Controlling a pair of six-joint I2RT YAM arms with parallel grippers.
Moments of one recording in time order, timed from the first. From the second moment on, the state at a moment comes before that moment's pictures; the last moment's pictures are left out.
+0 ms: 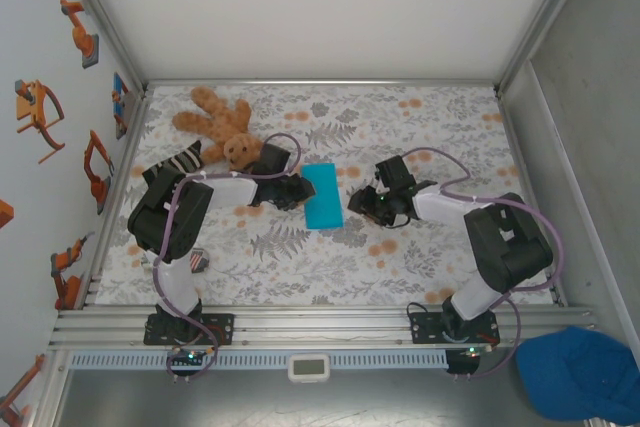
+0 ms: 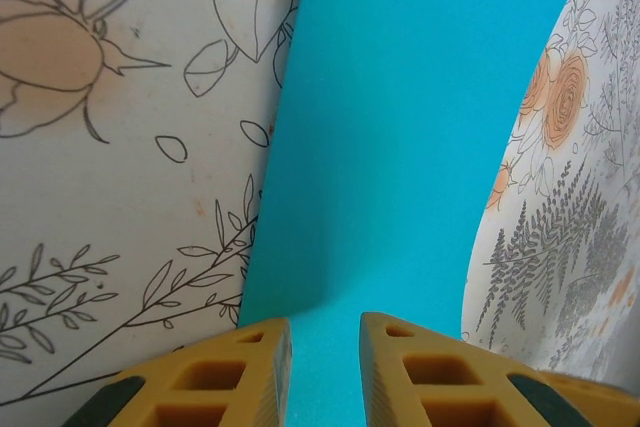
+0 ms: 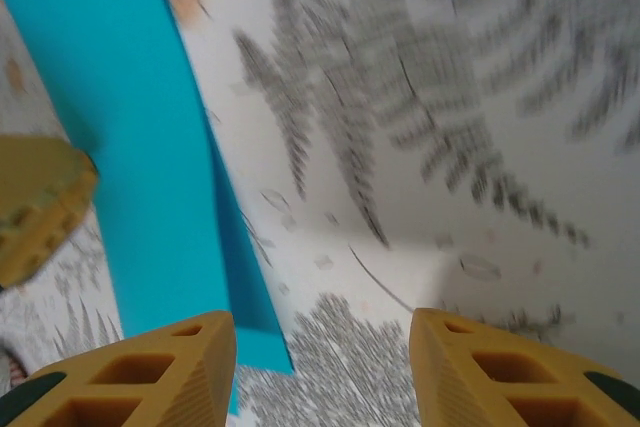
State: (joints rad) left arm -0.60 1.88 0.98 -0.05 0.36 -0.98; right arm 0.48 1.61 0.76 -0.20 -0.39 0.86
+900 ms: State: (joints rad) left arm -0.60 1.89 0.98 -0.05 0.36 -0.98; right arm 0.55 1.66 0.71 0.05 -0.51 1.05
